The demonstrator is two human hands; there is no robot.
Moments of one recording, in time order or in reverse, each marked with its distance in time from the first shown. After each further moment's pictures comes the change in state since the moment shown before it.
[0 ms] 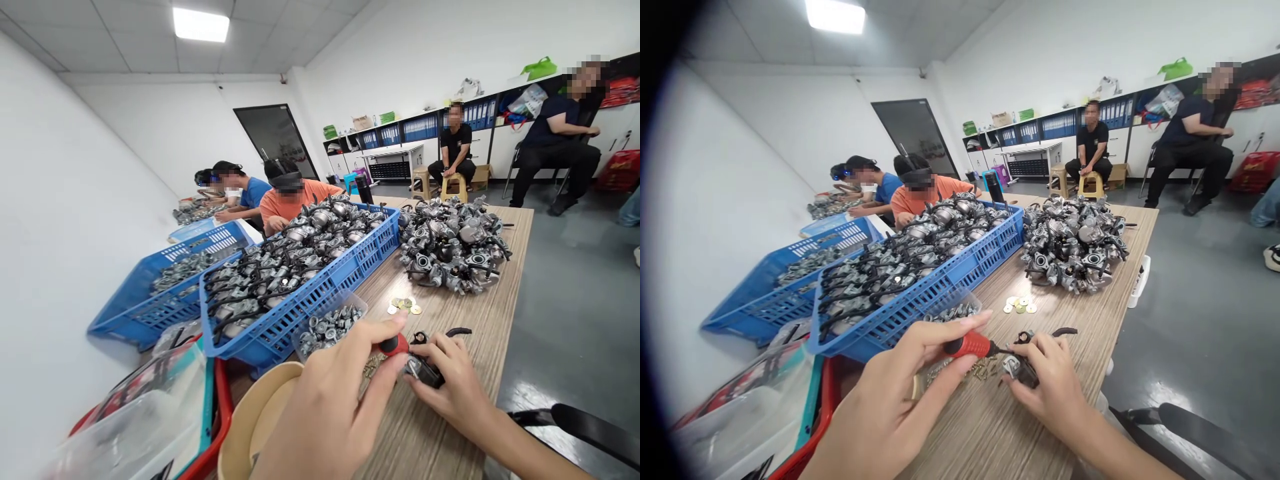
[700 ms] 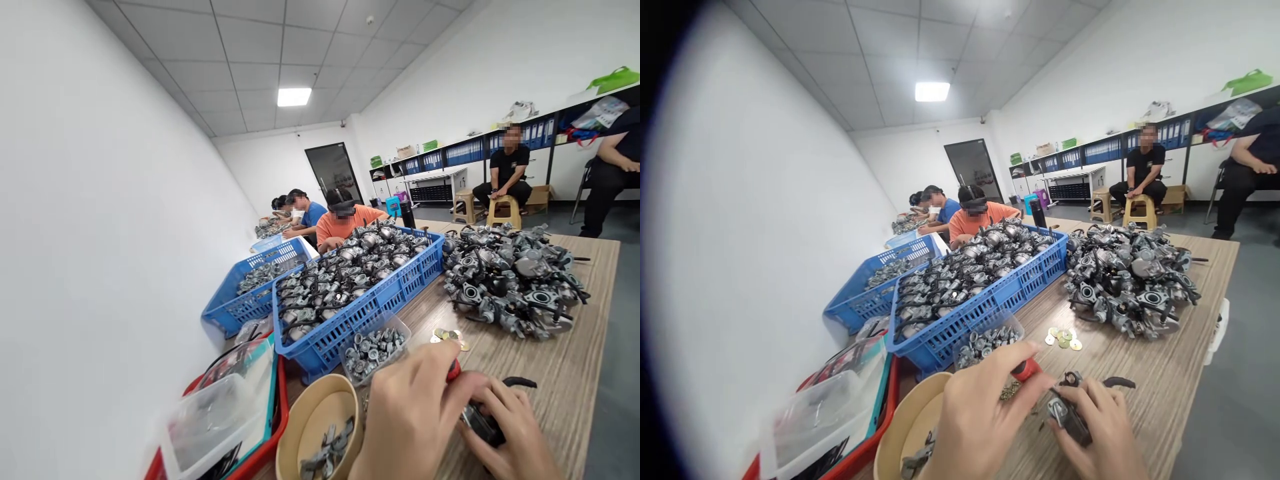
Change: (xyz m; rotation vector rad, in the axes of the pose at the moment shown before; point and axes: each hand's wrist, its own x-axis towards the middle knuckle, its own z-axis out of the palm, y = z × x) left_hand 0.005 0.002 0.038 -0.006 0.361 0.062; right_hand 0.006 0.008 0.004 -0.008 0.185 -0.176
